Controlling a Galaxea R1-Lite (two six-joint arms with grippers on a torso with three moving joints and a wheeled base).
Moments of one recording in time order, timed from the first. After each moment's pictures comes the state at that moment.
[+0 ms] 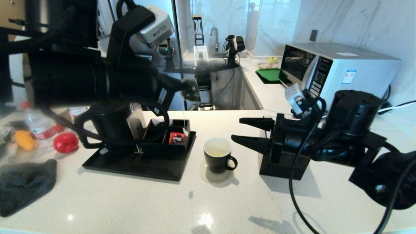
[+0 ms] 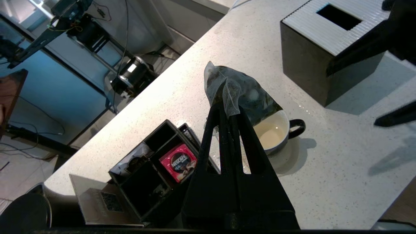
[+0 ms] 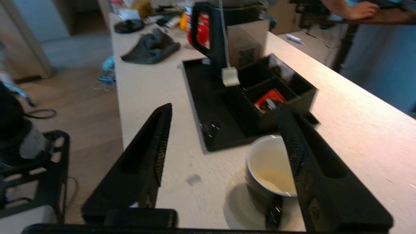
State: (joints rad) left arm -0.61 1.54 -1.37 0.12 0.00 0.33; right arm 0.53 1.77 -0.77 -1.03 0.66 0.00
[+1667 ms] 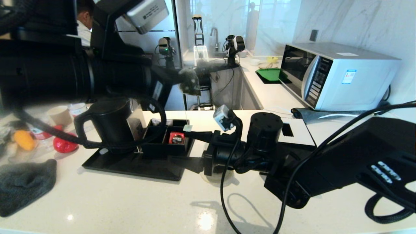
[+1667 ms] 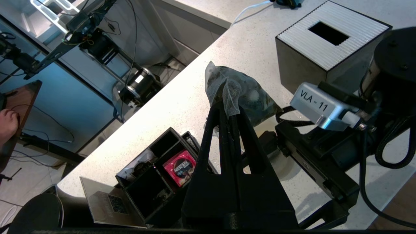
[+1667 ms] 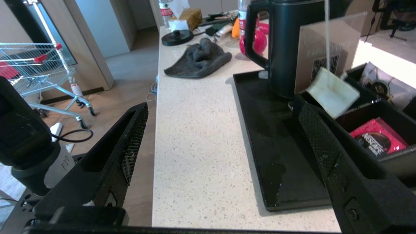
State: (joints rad) left arm -0.68 1.49 -1.37 0.12 0.07 0.33; right arm 0.75 2.16 -1.08 -1.18 0.63 0.16
